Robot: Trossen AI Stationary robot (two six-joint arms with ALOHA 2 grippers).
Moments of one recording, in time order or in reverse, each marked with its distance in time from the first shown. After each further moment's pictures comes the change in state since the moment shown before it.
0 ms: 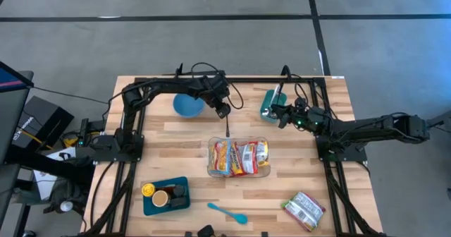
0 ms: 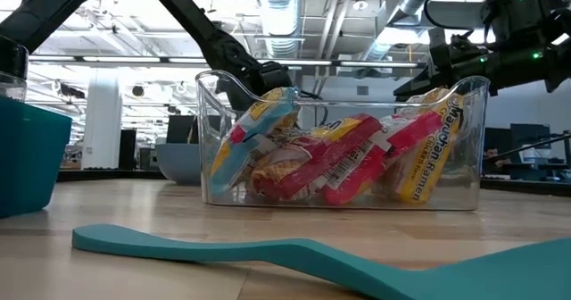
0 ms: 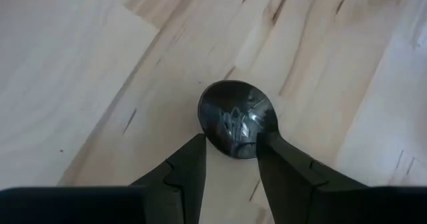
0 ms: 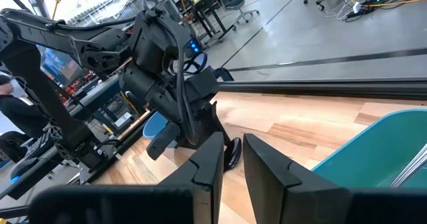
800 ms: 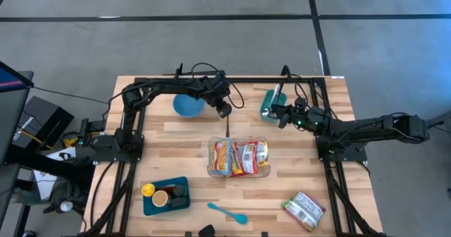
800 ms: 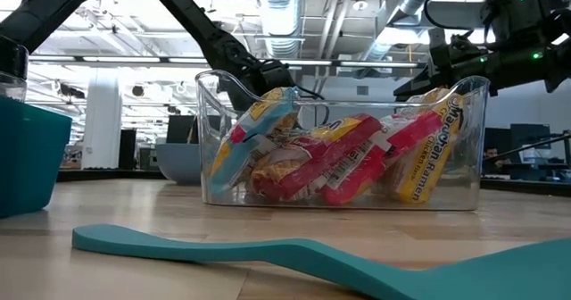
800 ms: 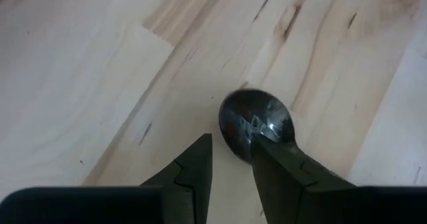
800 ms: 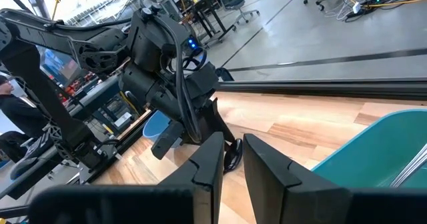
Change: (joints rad) left arm -0.015 -0.001 0.000 0.032 -0.059 -0.003; right arm 0.000 0.000 0.000 0.000 0.000 -0.001
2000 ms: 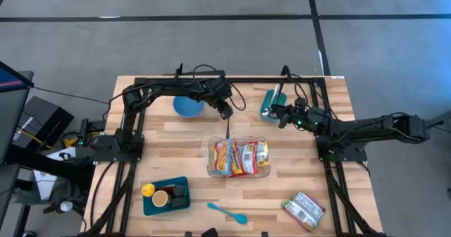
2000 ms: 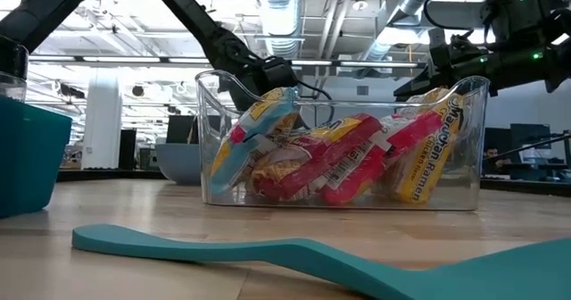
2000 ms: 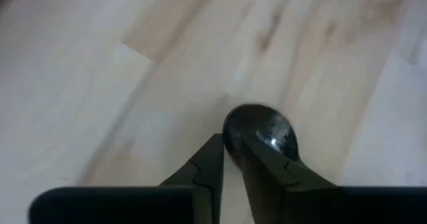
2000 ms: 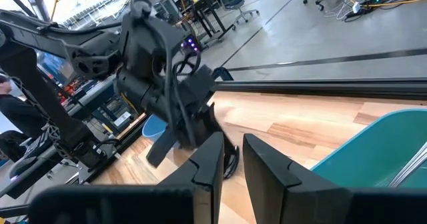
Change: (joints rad) left arm -0.033 0.000 -0.009 0.043 -0.022 0.008; right arm 0.000 0.000 0.000 -0.003 0.000 -0.001
